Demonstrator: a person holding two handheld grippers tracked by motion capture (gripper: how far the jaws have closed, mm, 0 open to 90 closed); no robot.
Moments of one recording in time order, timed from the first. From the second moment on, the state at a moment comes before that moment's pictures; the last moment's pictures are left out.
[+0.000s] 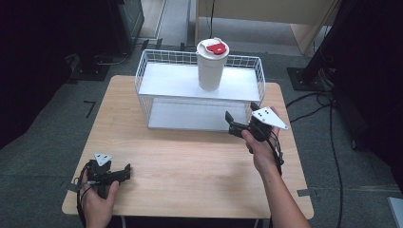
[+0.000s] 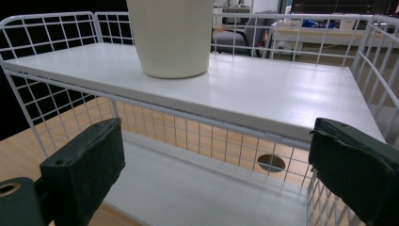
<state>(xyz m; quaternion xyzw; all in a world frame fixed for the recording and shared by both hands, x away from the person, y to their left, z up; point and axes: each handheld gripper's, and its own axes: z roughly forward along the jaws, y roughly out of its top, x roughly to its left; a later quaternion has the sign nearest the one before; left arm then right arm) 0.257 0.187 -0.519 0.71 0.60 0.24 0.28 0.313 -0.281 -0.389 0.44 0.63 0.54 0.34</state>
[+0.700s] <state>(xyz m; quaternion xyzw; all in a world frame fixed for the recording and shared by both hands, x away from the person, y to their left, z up) 0.257 0.187 -0.519 0.71 0.60 0.24 0.28 0.266 -0.328 -0.467 0.50 0.64 0.49 0.31</state>
